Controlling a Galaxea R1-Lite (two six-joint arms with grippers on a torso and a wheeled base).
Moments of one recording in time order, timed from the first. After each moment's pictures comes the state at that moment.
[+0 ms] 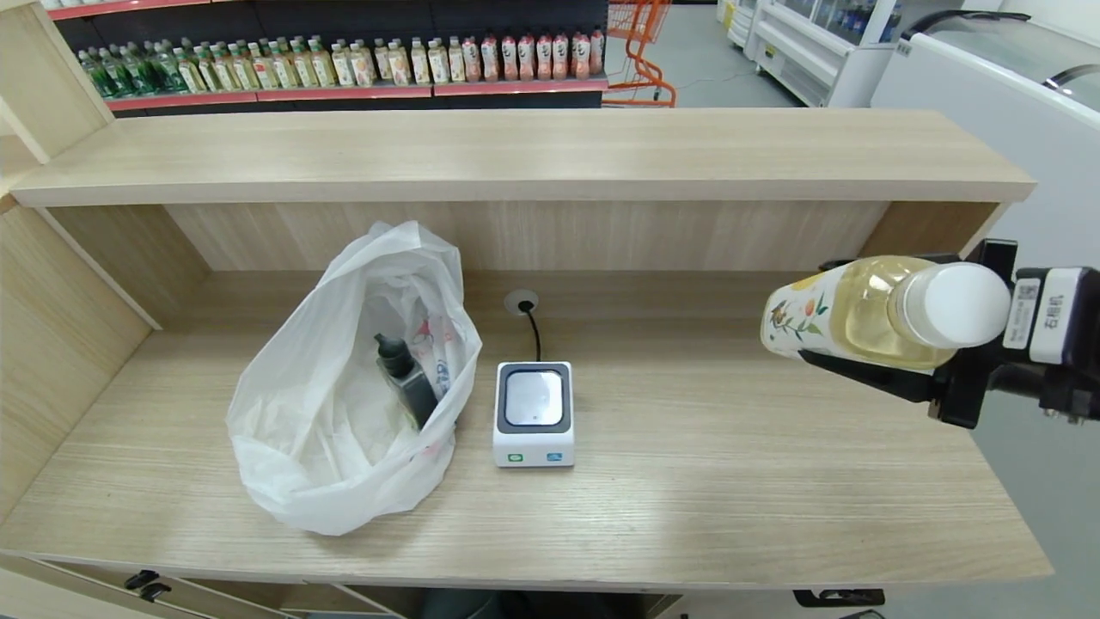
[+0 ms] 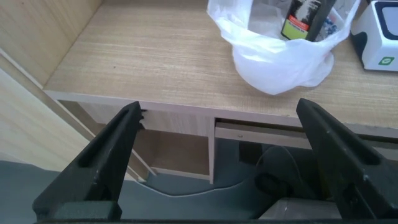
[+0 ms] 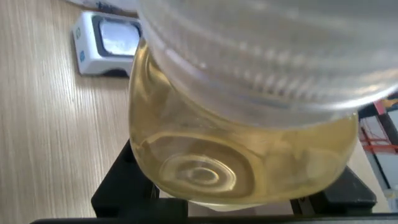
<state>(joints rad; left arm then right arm) 0.00 0.00 0.00 0.05 0.13 0.01 0.21 1.32 -0.75 -0.47 0.68 -1.13</state>
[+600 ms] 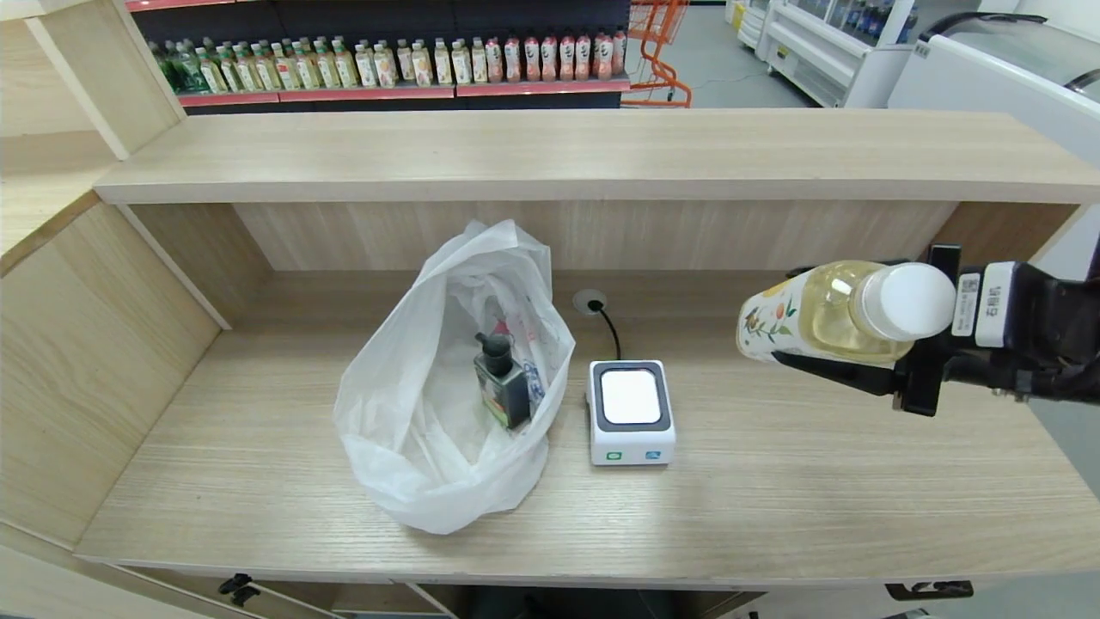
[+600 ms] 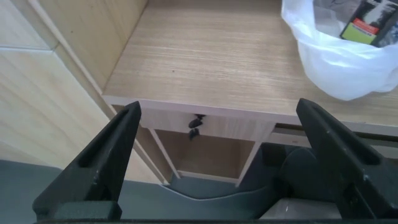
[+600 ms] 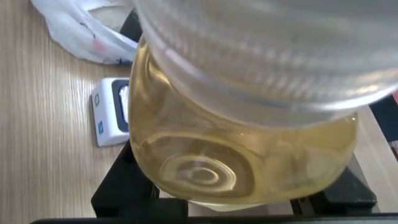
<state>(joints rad) 0.00 0.00 0.00 0.05 0.13 0.01 0.21 1.43 -0.80 -0.47 0.76 -1.13</state>
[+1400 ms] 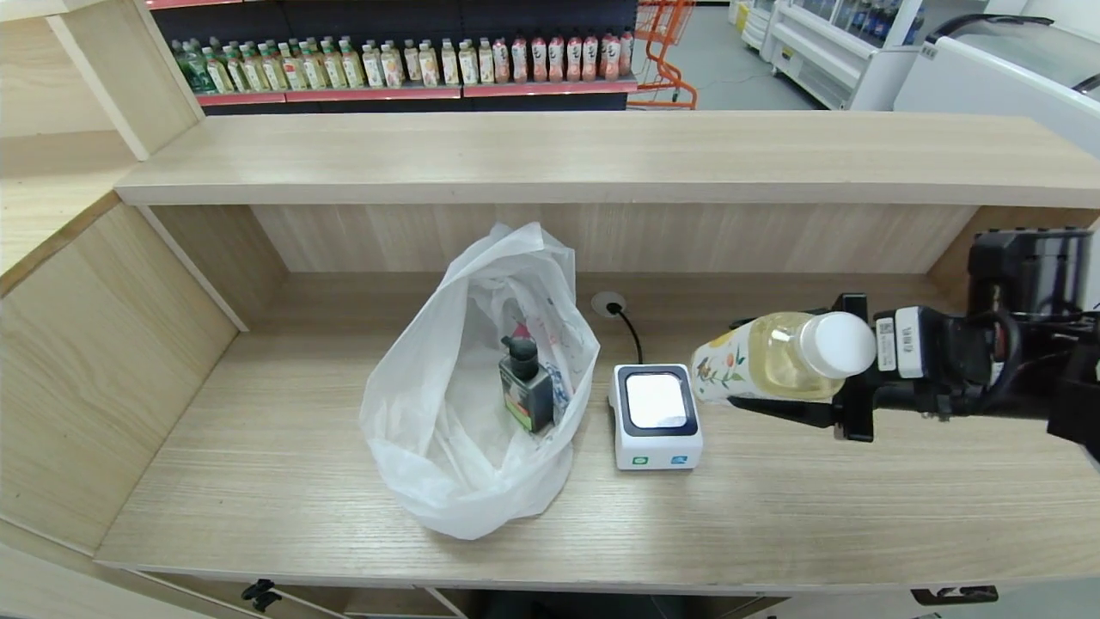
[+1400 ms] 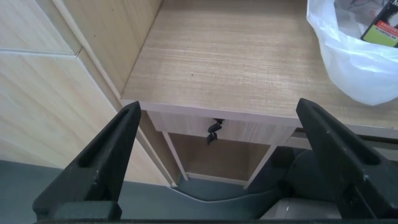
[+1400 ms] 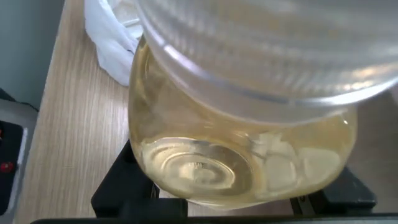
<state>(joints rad) 0.00 0.00 0.00 0.05 0.13 0.01 0.21 1.63 -0.80 -0.51 0.94 -1.14</state>
